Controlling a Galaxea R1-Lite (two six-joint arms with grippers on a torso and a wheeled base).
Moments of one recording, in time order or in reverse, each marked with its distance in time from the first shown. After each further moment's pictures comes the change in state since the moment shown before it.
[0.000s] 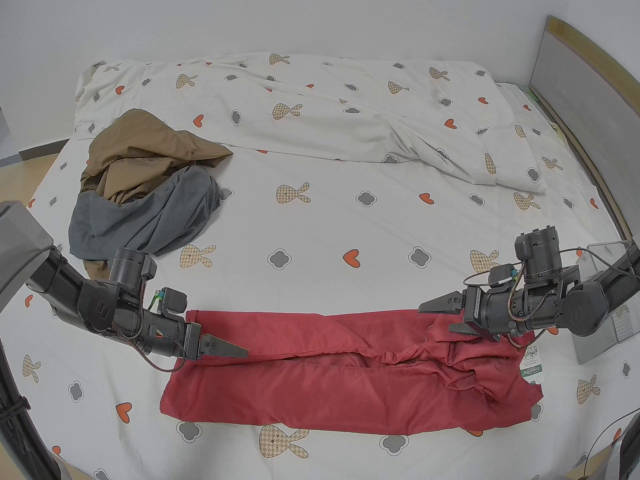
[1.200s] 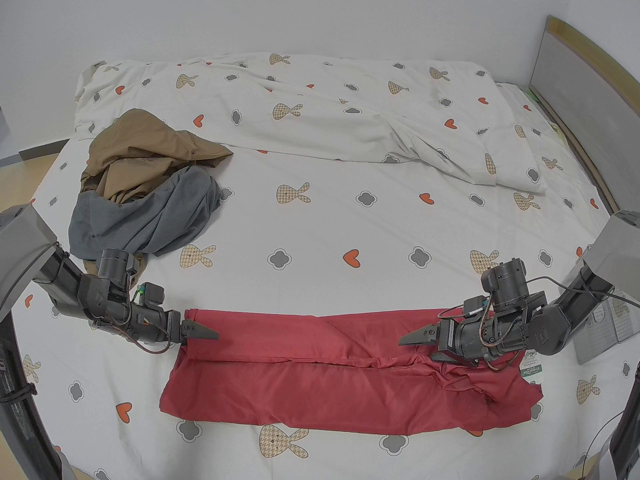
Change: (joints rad) left arm 0.144 0.131 -0.118 0.010 0.110 -0.015; right arm 0.034 0.203 0.000 -0.074 0.001 0.001
